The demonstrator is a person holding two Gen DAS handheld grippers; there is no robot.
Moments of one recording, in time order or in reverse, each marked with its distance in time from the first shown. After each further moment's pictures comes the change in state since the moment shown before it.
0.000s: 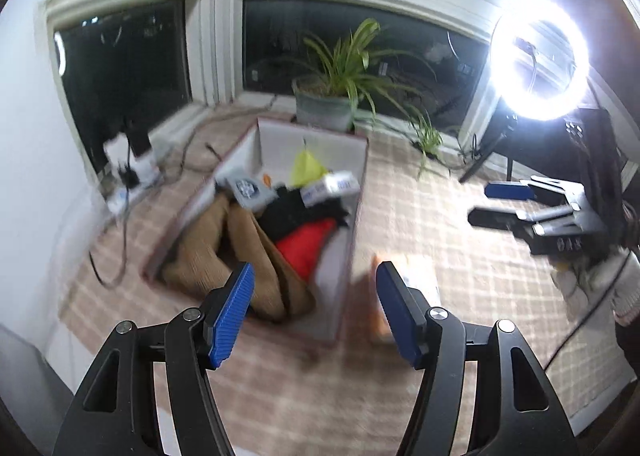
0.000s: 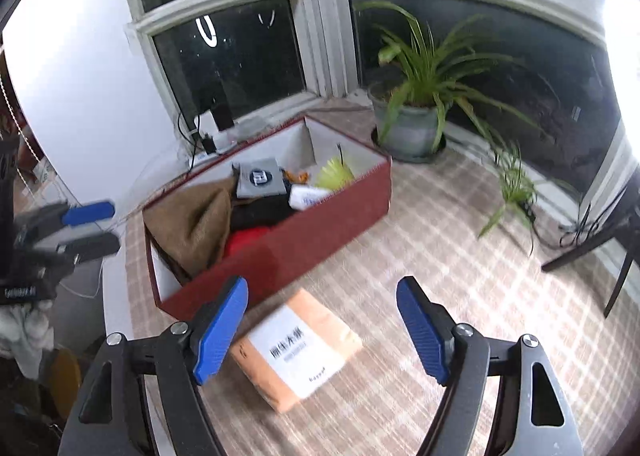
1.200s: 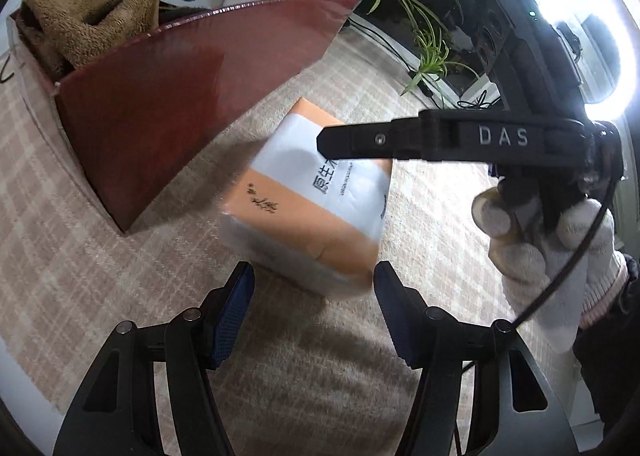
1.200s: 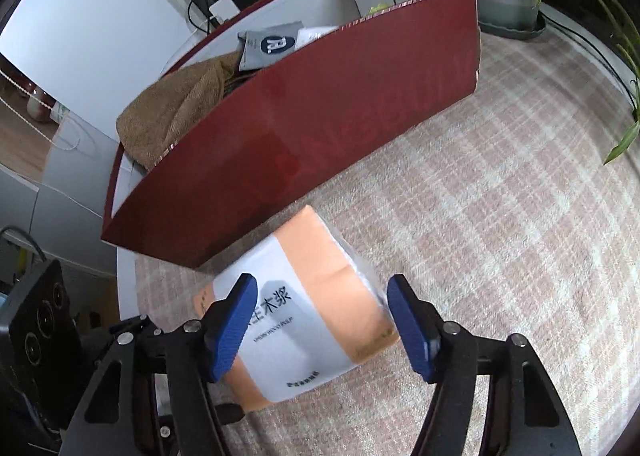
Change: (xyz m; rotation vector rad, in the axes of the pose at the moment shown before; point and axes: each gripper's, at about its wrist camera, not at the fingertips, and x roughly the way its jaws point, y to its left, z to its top) left arm 0.125 -0.083 -0.089 -0.362 0.181 -0.151; right arm 0.138 -0.018 -0.025 -0.044 0.381 0.293
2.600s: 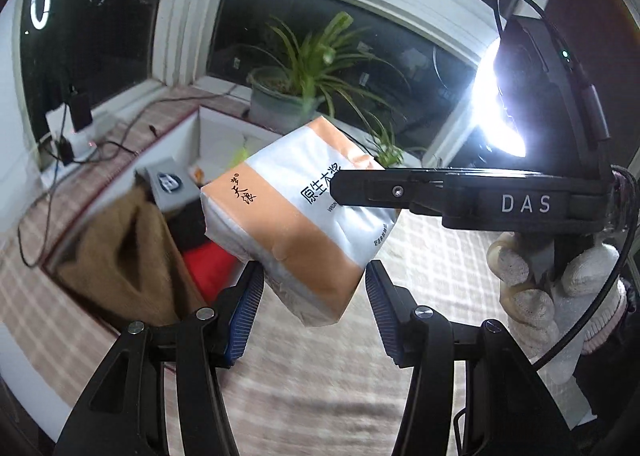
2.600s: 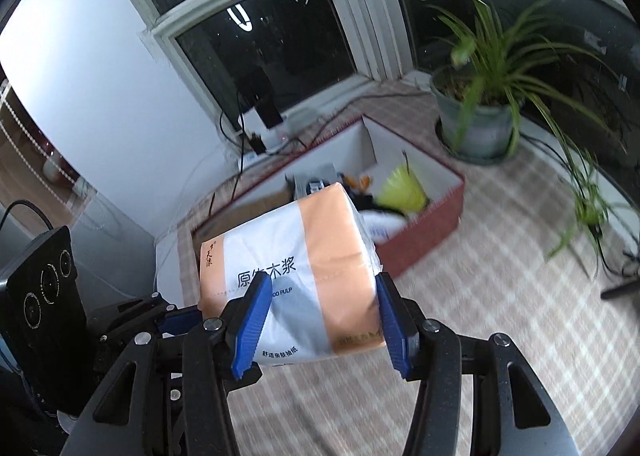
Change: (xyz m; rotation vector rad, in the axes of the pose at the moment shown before) left arm -0.095 -0.002 0.113 0.237 -0.182 -0.030; right arm -0.113 0.074 0.058 0.033 -0.289 -0.071
